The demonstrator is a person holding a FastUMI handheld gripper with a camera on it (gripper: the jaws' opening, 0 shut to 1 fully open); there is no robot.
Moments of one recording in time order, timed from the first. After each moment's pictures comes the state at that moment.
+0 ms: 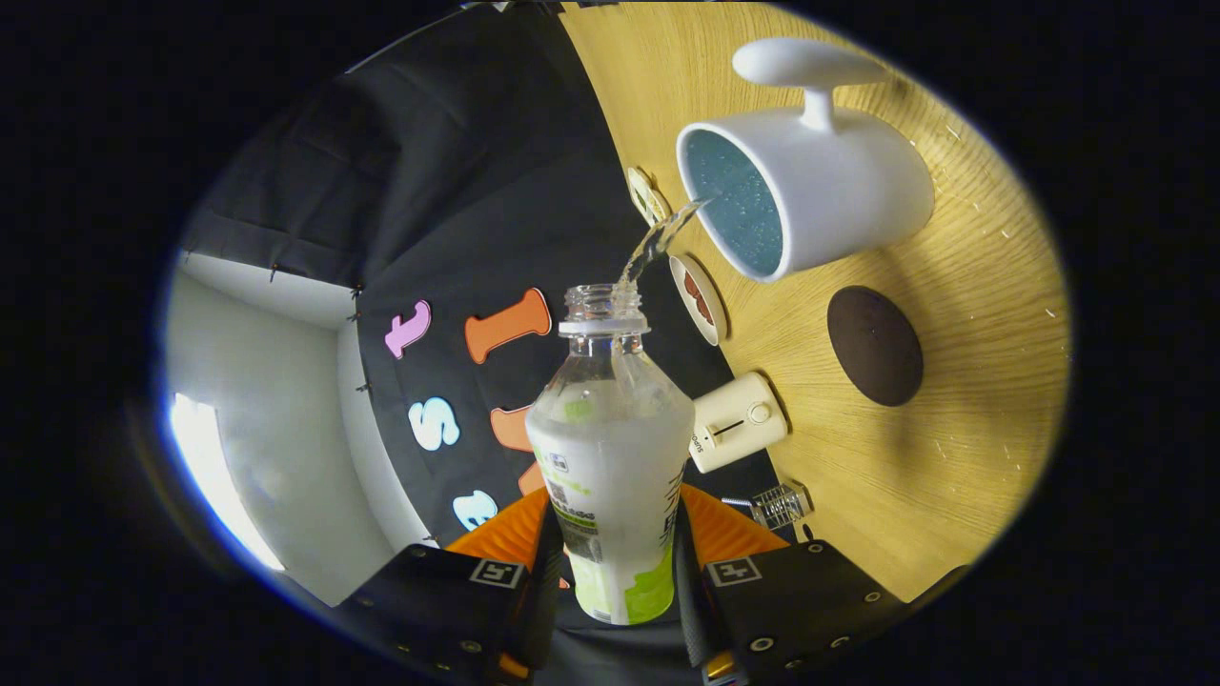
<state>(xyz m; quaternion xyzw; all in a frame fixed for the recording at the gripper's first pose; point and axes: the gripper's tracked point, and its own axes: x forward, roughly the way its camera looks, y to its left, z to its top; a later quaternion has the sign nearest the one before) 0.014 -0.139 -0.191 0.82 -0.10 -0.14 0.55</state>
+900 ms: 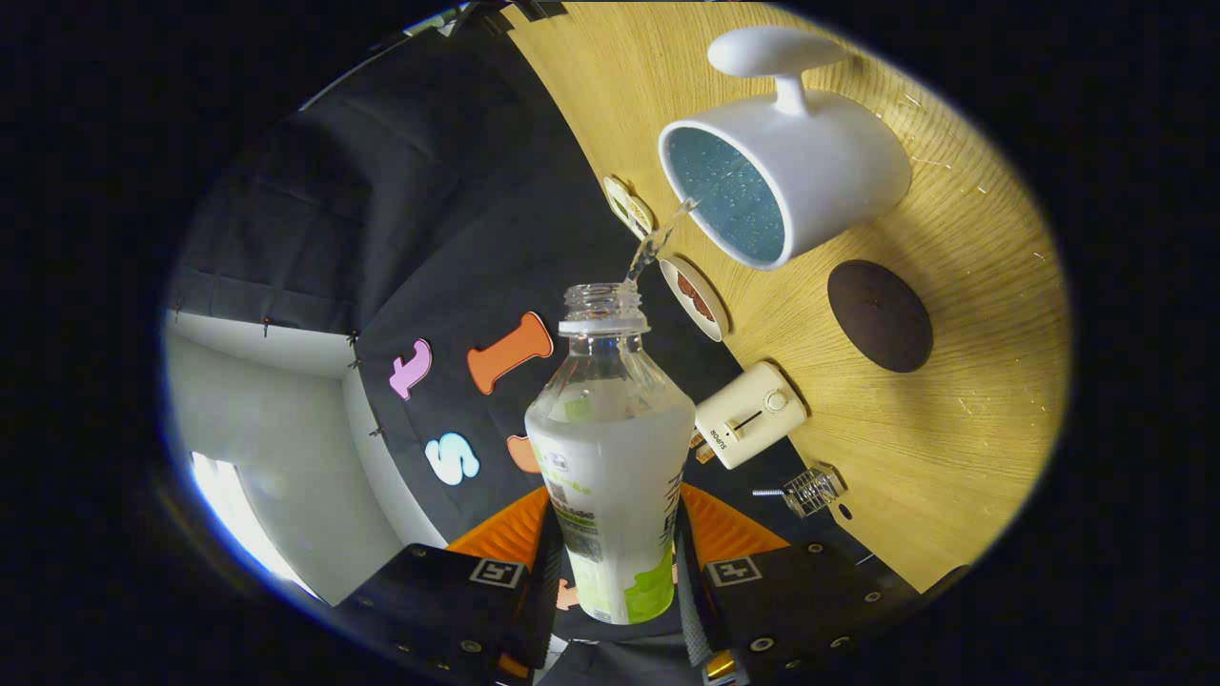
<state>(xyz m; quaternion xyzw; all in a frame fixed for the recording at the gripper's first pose) 0.015 -0.155 -0.173 0.86 -0.12 -0.15 0.48</state>
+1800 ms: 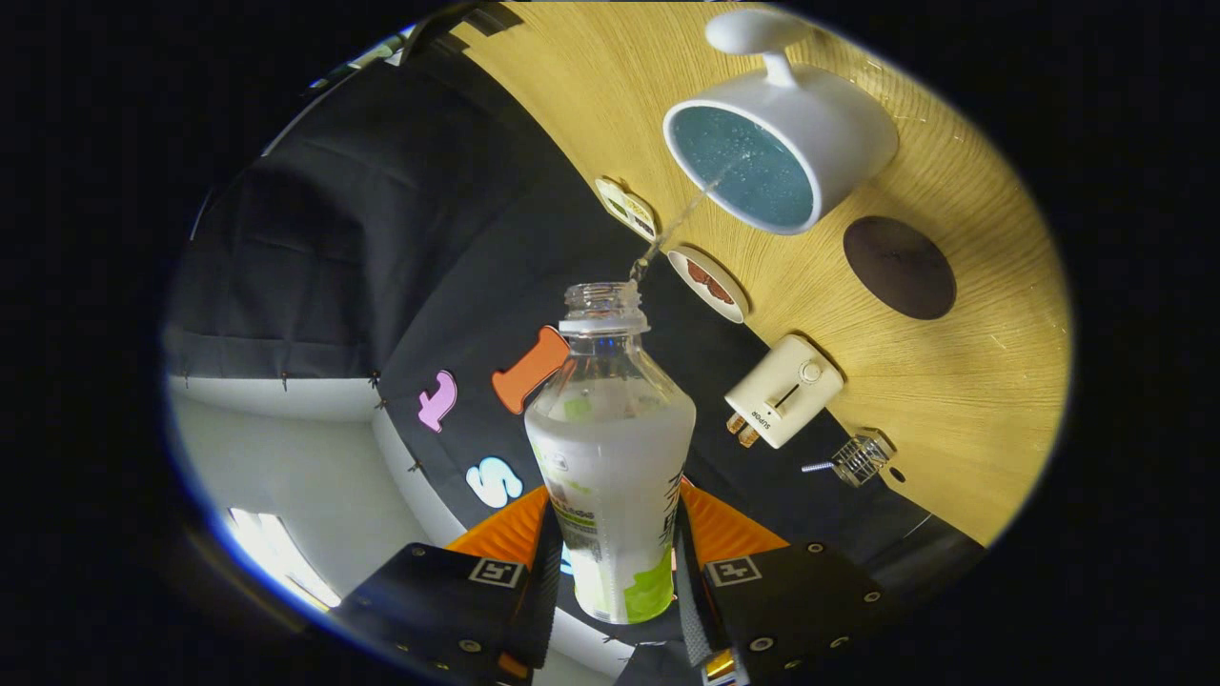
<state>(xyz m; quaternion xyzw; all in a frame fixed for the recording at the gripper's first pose) 0.015 -0.172 -0.146 0.89 -0.15 -0.13 0.41</state>
